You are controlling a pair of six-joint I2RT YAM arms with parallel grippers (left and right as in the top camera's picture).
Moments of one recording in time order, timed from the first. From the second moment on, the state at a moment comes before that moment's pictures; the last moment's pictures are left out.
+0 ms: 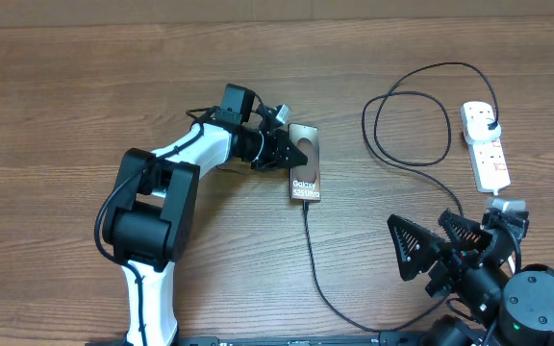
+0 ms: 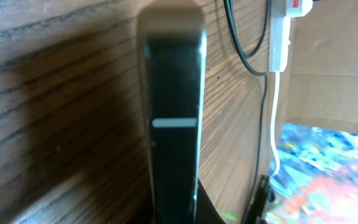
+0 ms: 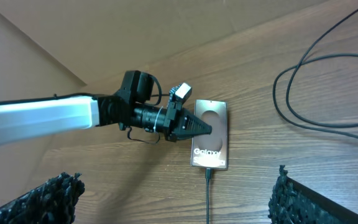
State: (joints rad) left arm -0.32 2.17 1.34 -0.34 0.95 -0.36; right arm 0.75 0.49 1.05 -0.98 0.27 0.71
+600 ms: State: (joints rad) left arm -0.32 2.20 1.35 -0.38 0.89 -0.36; right arm 0.75 0.49 1.04 -1.01 0.27 0.73
